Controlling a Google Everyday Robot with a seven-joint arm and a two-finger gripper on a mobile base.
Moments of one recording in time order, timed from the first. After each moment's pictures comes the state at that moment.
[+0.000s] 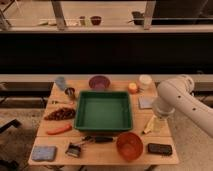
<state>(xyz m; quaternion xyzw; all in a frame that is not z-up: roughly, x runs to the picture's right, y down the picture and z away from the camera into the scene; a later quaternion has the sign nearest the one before) 0.257 0.143 0.716 -0.30 0.00 0.03 0.95</state>
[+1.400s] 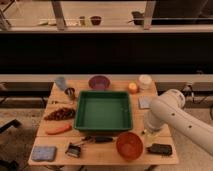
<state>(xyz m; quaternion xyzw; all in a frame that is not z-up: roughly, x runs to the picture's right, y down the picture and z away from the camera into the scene) 0.203 0.207 0.701 -0.30 -0.05 0.01 0.95</state>
